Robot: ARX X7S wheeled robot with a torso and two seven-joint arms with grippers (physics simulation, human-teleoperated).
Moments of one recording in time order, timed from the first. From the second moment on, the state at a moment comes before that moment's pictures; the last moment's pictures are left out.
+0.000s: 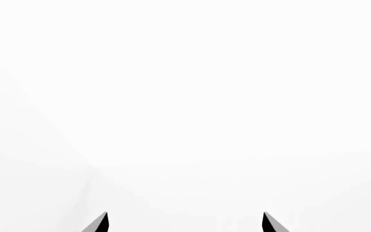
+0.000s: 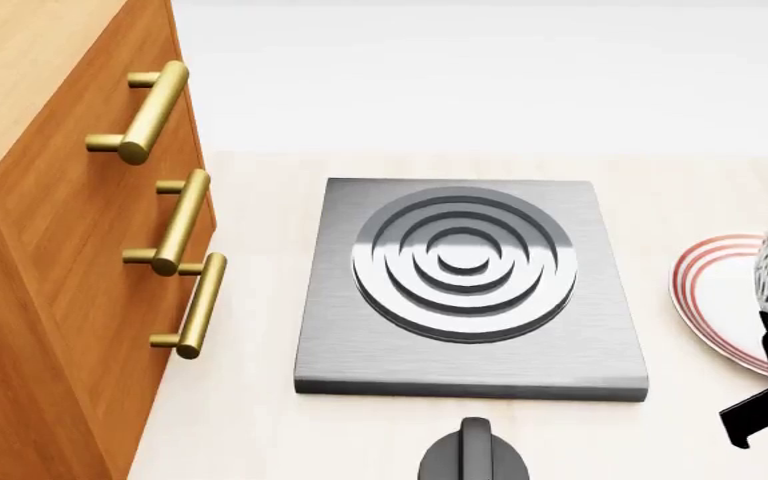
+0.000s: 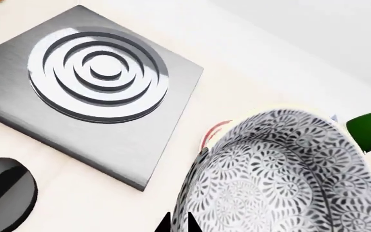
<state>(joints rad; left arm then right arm) -0.18 -1.13 0.10 0.92 -0.48 0.20 -0.97 0.85 0.94 -0.29 -0.10 0.43 1.11 -0.50</state>
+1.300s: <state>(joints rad) -0.15 -1.11 0.08 0.90 -0.47 0.22 -0.96 1.12 0.57 -0.59 0.14 0.31 0.94 -0.56</state>
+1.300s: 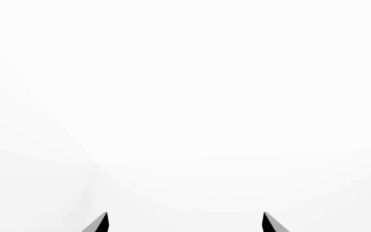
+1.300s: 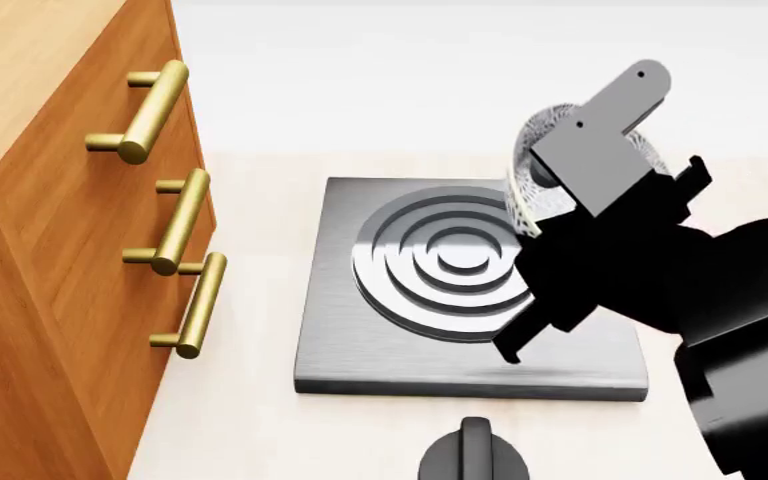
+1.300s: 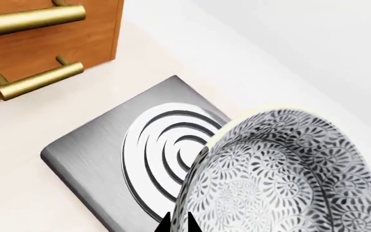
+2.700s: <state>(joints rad) -0.14 -1.08 0.08 0.90 -0.45 0.21 -0.94 1.29 0.34 -0.63 0.79 0.22 0.53 -0.62</state>
